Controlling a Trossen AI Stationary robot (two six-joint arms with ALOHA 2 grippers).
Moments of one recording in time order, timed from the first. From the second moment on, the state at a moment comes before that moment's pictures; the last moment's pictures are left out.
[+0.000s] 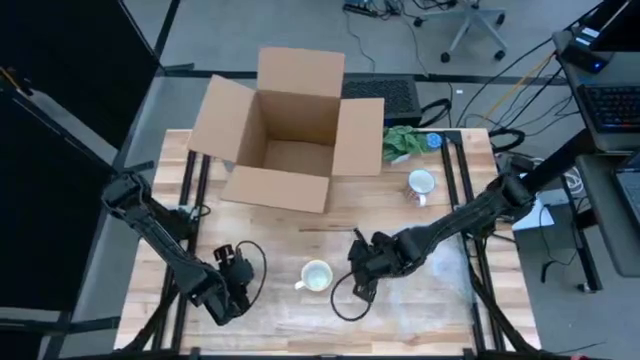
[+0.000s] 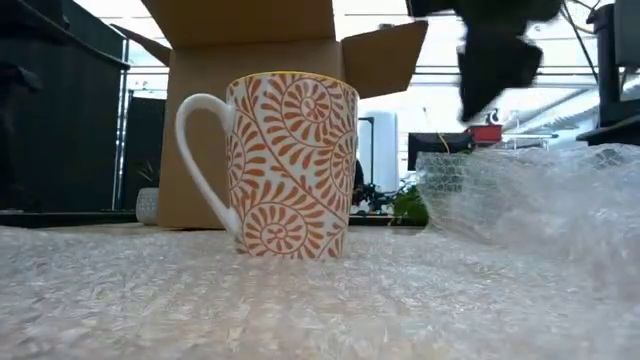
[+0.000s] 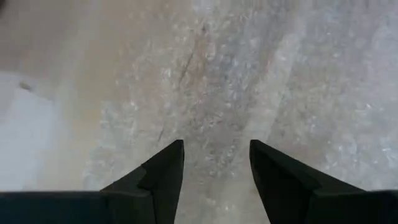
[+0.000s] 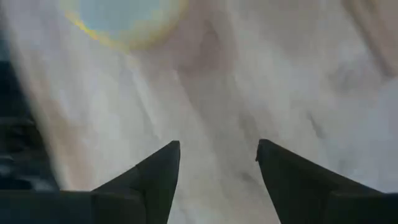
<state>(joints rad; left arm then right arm) -0.85 1.52 0.88 -0.87 -0.42 -1.16 0.42 1.65 1.28 -0.70 0.18 0.86</state>
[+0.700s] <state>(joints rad) -0.84 1.50 0.89 -0.90 -0.49 -1.17 0.31 1.88 1.28 -0.33 0.18 0.77</state>
